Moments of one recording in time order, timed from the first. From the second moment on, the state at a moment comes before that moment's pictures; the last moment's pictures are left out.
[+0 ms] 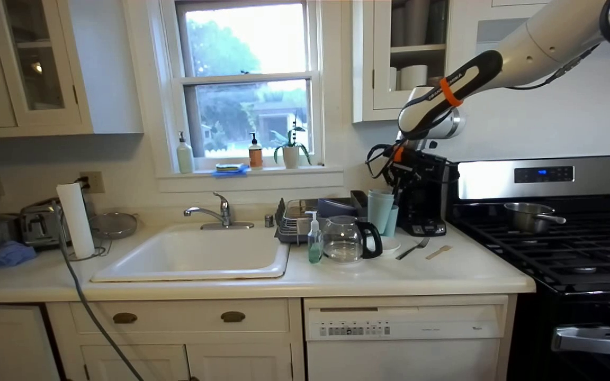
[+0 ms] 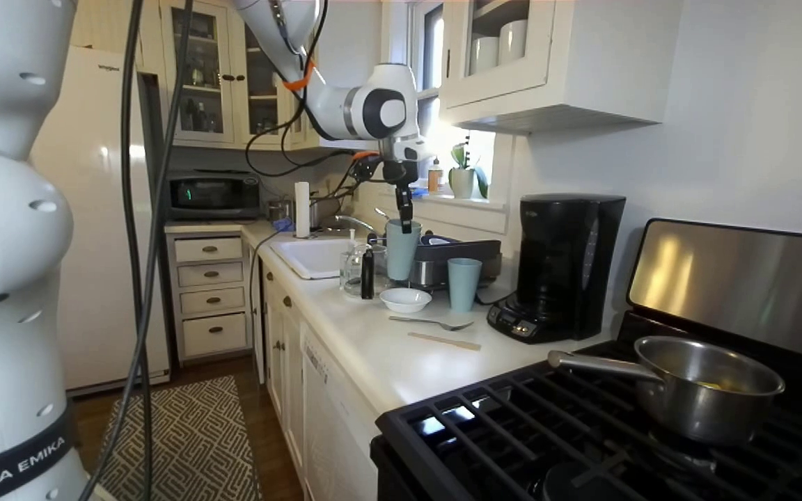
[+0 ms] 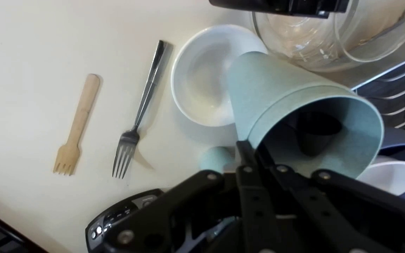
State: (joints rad) arm 0.00 0.25 -0.09 -1.86 0.06 2.42 0.87
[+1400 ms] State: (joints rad) arm -0.15 0.16 -0.21 -2.01 0.01 2.44 0.56
